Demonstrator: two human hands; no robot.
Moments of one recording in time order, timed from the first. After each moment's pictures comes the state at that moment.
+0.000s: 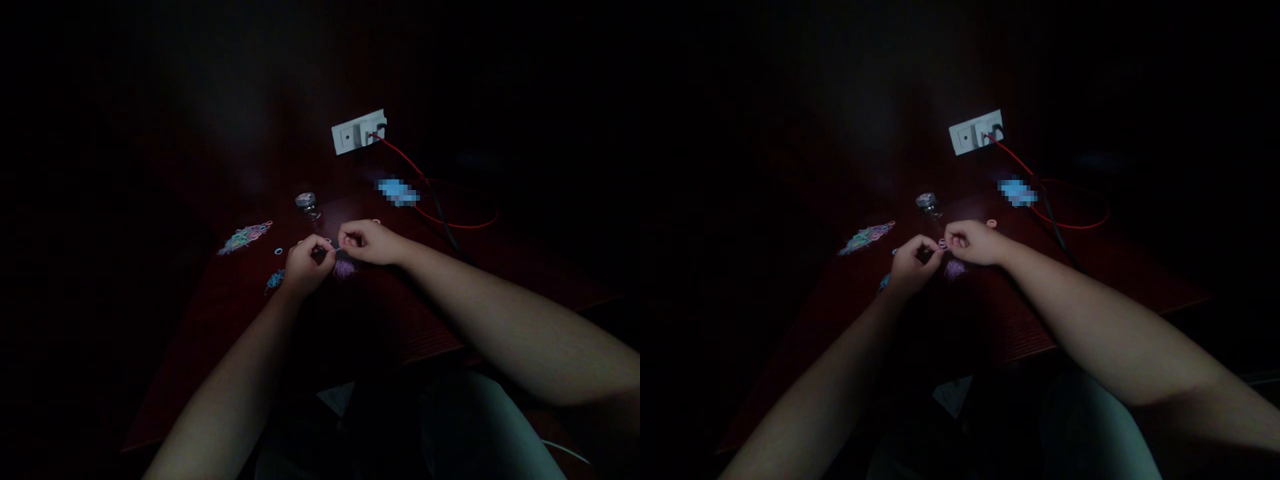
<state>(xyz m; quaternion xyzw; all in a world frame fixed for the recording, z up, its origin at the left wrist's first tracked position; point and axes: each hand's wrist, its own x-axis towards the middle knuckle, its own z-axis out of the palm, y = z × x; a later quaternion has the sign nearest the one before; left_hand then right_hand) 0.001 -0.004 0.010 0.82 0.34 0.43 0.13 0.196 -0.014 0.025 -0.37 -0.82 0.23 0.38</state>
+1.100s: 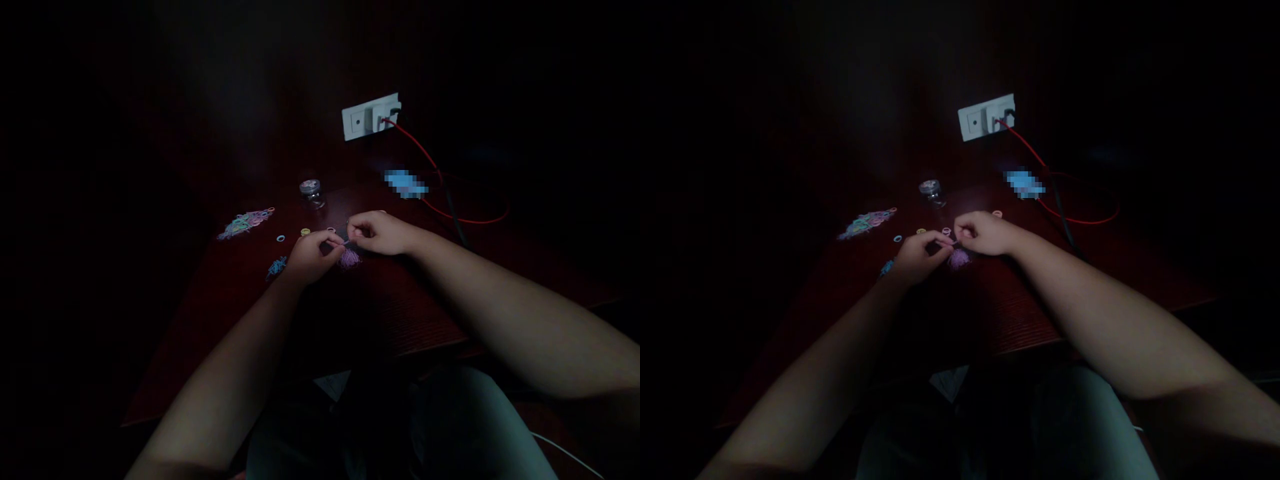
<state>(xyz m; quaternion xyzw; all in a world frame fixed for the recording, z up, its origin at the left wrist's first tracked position) -0.002 0.001 0.006 0.86 0.34 0.34 0.18 0.203 -0.014 0.029 -0.40 -0.84 0.21 0.29</state>
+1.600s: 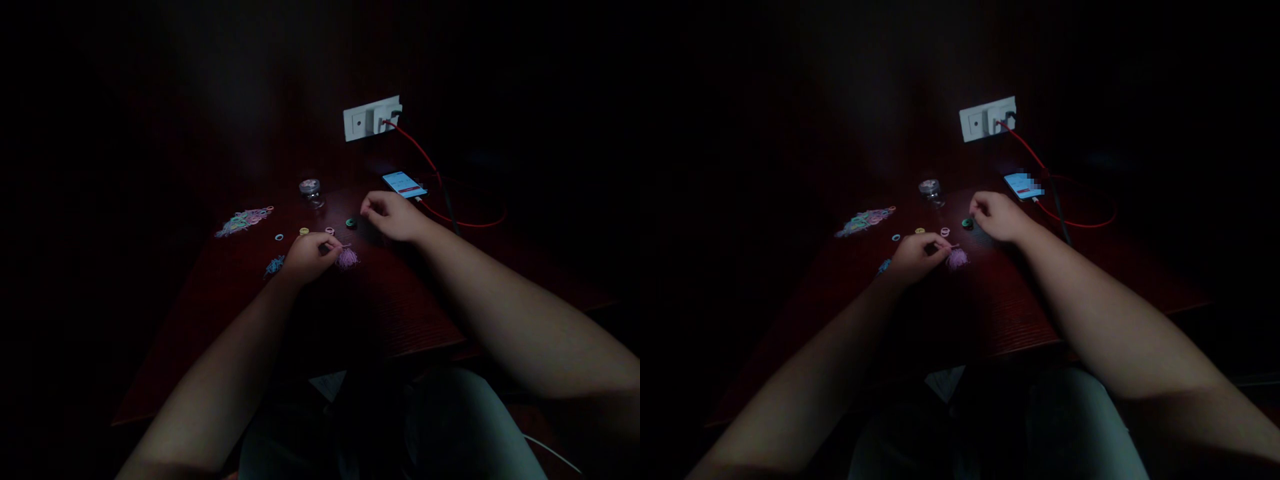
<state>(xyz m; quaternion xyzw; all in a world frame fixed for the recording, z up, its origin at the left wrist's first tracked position) -0.002 -0.004 0.013 0.86 0.36 0.31 0.18 0.229 0.004 0.033 -0.48 -0.77 0.11 0.40</state>
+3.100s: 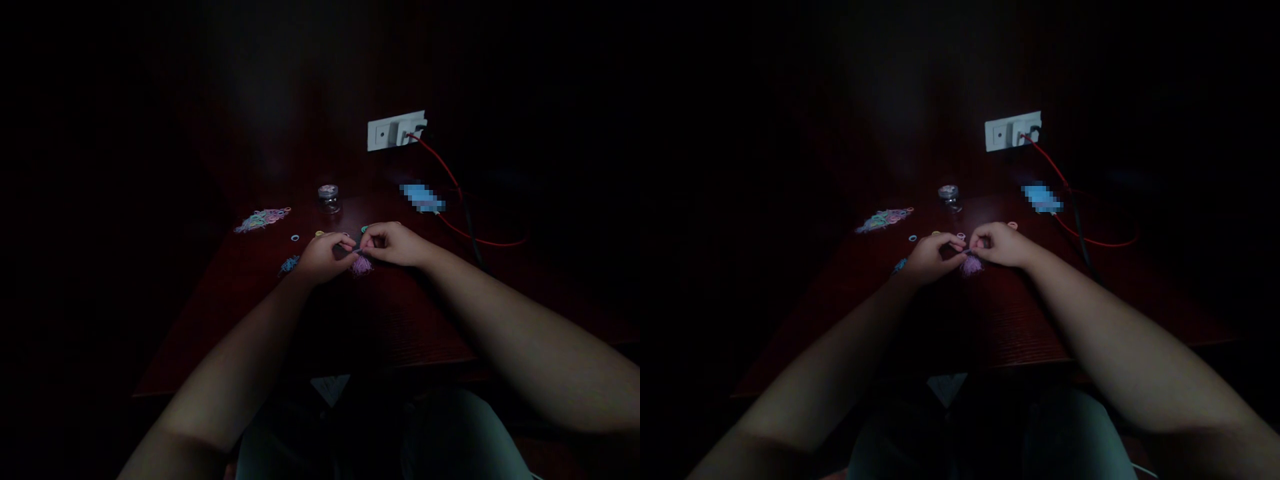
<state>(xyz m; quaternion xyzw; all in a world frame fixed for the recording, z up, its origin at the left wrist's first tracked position) -0.004 -0.001 0.010 0.87 0.33 0.35 0.14 0.205 -0.009 0.021 -0.40 -0.83 0.24 0.31</state>
